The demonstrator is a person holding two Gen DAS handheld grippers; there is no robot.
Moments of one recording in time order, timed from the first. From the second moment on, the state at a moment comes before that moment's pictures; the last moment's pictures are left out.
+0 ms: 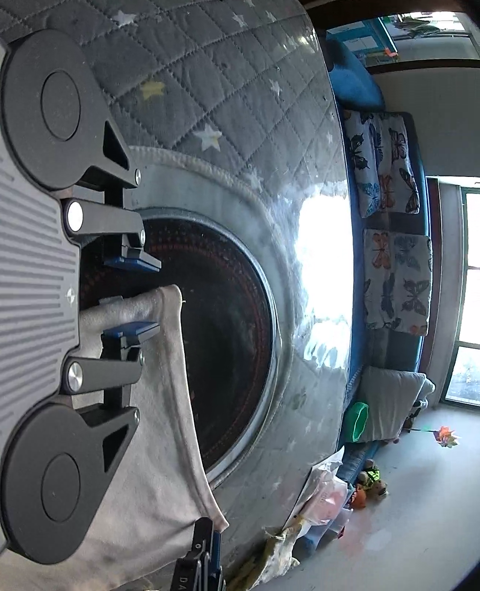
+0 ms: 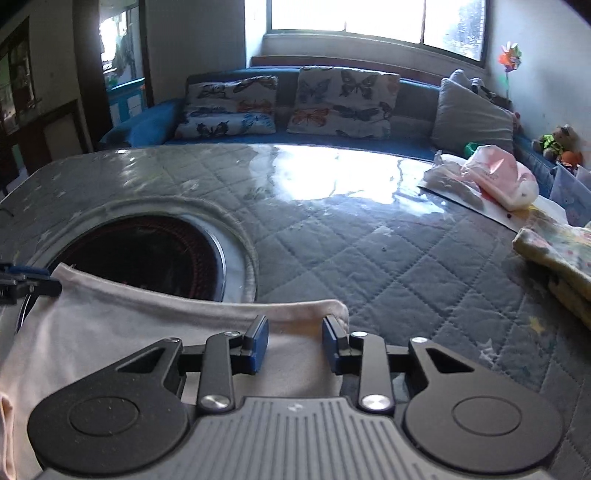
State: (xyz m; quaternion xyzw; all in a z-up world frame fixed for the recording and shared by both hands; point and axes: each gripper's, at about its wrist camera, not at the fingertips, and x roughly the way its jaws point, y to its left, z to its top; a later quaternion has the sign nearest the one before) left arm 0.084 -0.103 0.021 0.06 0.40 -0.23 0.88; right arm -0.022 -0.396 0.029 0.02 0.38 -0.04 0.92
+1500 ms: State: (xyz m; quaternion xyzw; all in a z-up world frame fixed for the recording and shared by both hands) left arm -0.121 -0.097 0.020 0.15 0.30 -0.33 0.88; right arm -0.198 -0.332 0.026 0.05 0.37 0.06 0.92
